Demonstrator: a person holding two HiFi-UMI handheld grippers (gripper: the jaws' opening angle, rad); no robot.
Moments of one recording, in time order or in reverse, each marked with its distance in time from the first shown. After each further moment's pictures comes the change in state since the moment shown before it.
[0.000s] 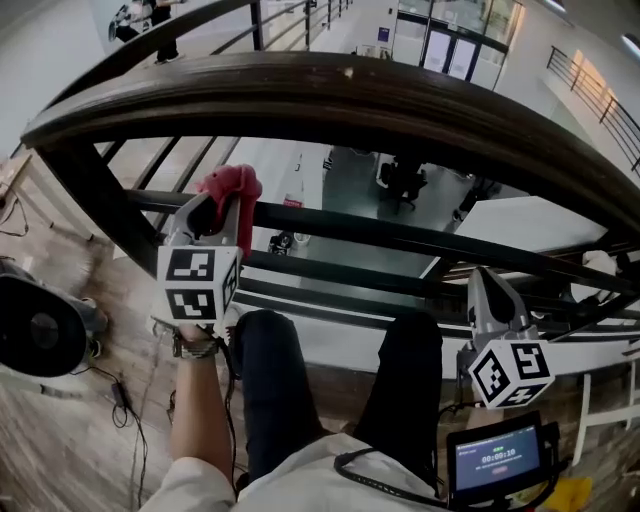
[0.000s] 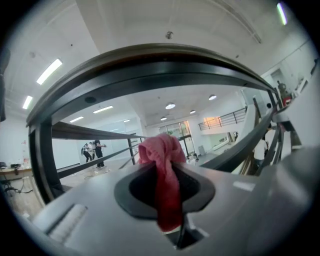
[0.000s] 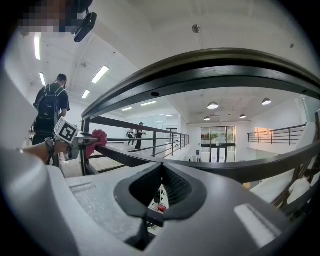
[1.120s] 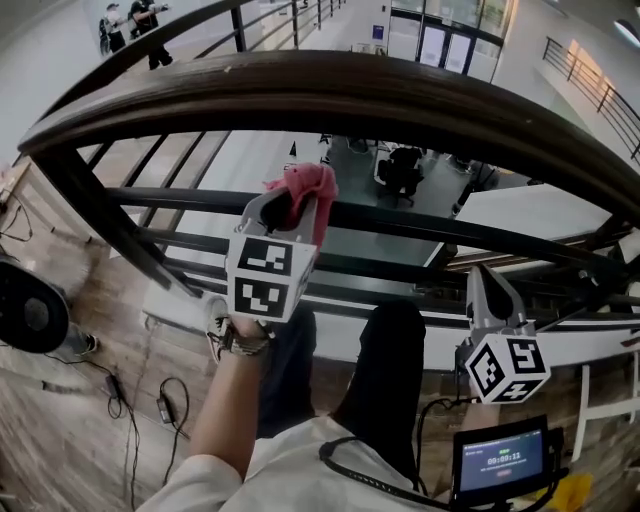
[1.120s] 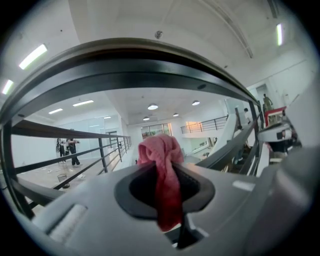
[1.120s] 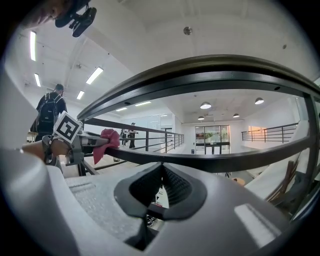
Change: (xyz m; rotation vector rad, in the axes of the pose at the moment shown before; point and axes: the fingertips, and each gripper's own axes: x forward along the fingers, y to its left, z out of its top) left arm 0.021 -0.191 0.044 -0.030 0.005 -0.232; right arm -0.043 -0.067 -0.022 0.024 0.002 -0.045
